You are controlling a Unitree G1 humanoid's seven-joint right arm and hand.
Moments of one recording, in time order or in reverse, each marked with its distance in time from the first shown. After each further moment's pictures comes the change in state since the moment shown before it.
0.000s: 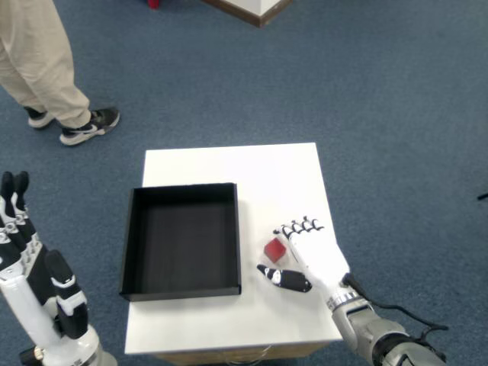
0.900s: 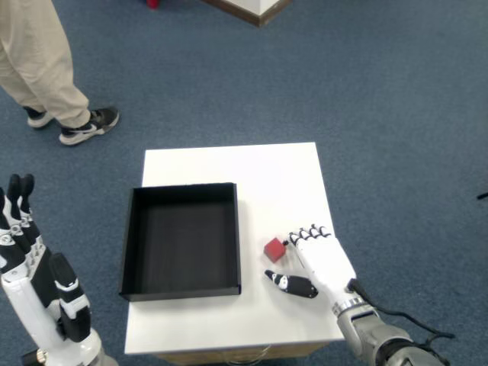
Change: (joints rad) arm 0.017 -0.001 -0.009 0.031 0.001 0.016 0.018
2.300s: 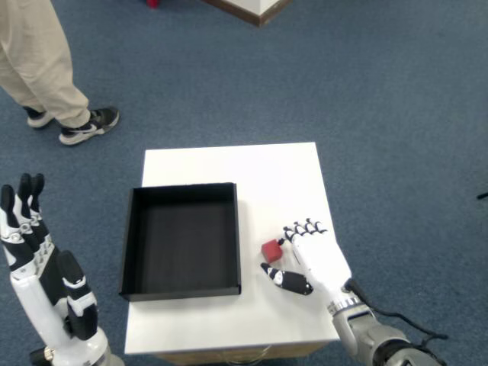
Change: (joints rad) arm 0.012 0.003 -0.017 -0.046 0.001 -0.020 -0.053
